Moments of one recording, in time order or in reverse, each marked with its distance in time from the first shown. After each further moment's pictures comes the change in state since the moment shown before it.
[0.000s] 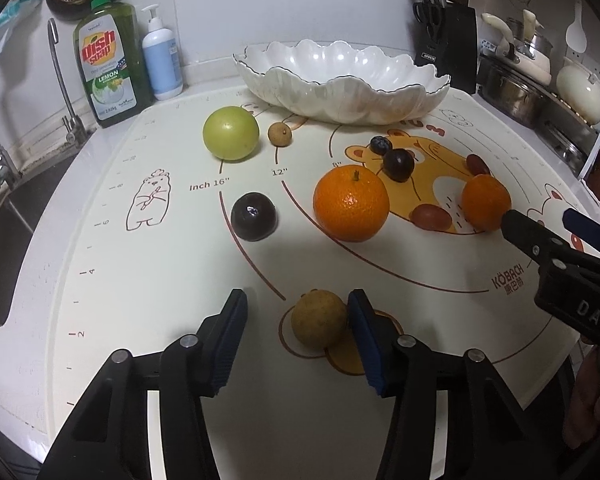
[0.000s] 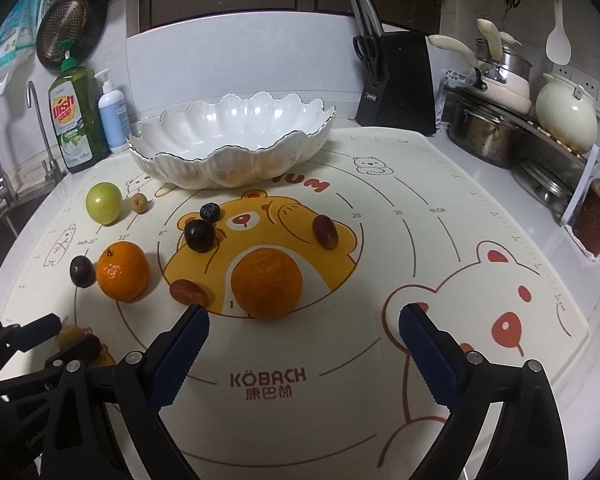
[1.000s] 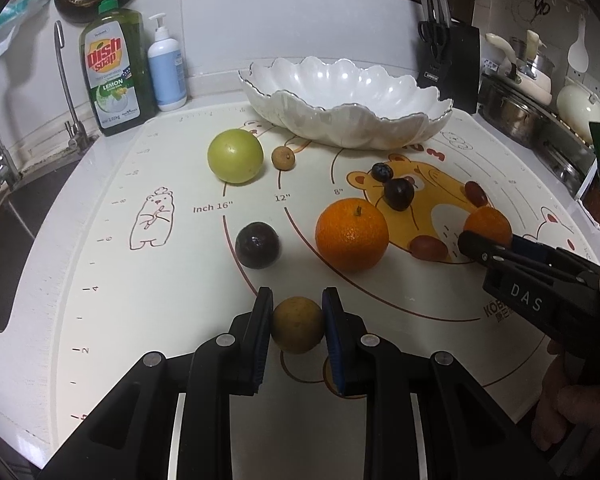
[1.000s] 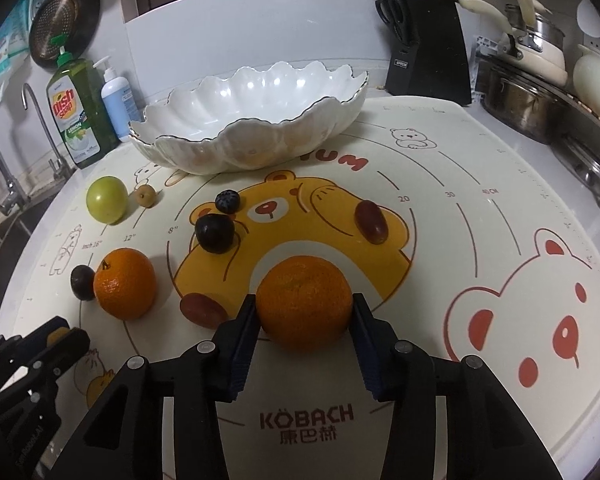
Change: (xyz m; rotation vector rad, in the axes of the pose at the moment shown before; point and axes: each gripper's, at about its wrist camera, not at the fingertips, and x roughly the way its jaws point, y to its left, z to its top) left arm -0.008 0.005 0.013 -0.032 -0.042 -0.020; right arm 0.037 0.009 0.011 0.038 0.095 0.104
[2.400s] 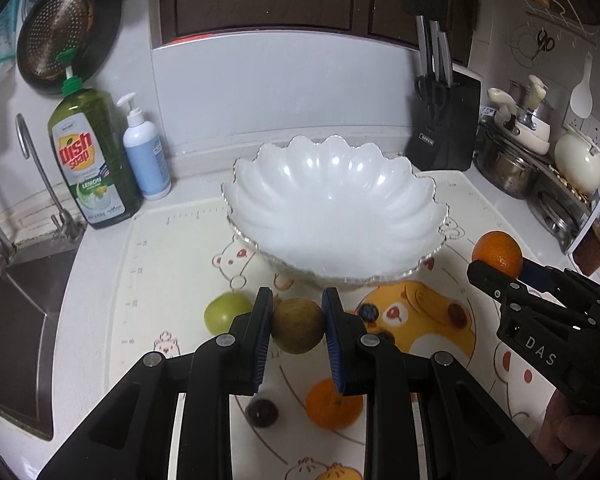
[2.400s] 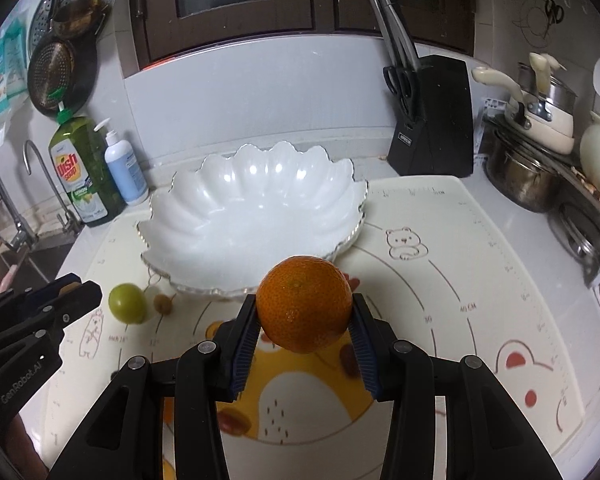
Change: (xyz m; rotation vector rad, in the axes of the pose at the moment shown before) left arm -0.012 -0.005 0.136 0.038 -0.060 -0.022; right arm -0.032 -0.005 0.108 -0.030 -0.073 0.009
